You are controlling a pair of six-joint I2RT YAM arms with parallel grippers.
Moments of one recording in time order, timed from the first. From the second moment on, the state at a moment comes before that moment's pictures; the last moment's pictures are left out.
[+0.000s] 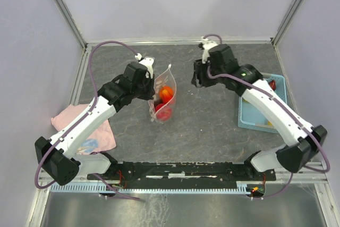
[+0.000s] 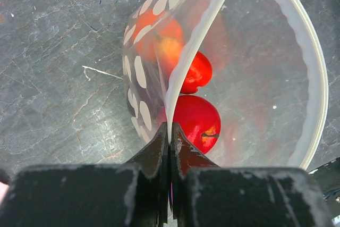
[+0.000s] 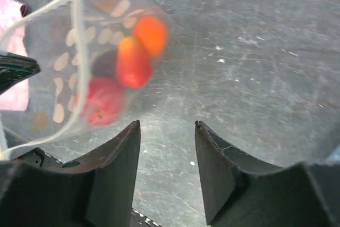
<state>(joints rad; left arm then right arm) -0.62 1.25 1.21 -0.68 -0.10 -0.29 0.65 1.45 1.53 -0.76 0.00 0.30</state>
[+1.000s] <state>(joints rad) -0.62 1.25 1.21 -0.68 -0.08 -0.29 -0.24 1.42 1.01 -0.40 -0.05 0.50</state>
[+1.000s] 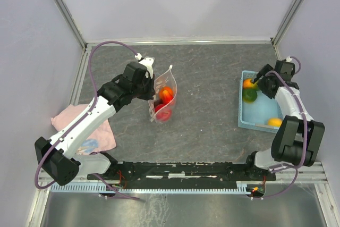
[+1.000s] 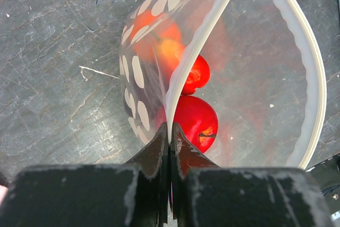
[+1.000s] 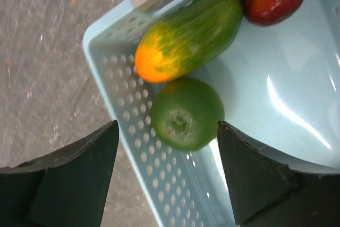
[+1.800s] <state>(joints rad) -0.61 1.25 1.21 -0.68 -0.08 -0.29 -0.36 1.75 0.94 0.07 -0.15 0.73</state>
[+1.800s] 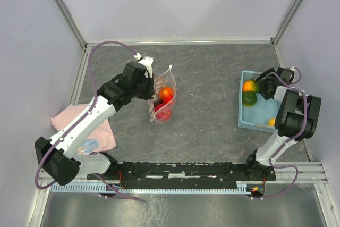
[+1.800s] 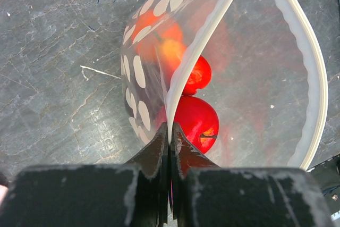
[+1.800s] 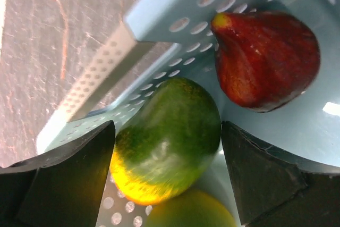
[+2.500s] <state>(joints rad) -0.60 1.25 1.21 -0.68 -0.07 -0.29 -0.37 1.79 0.93 0.08 -0.25 0.70</state>
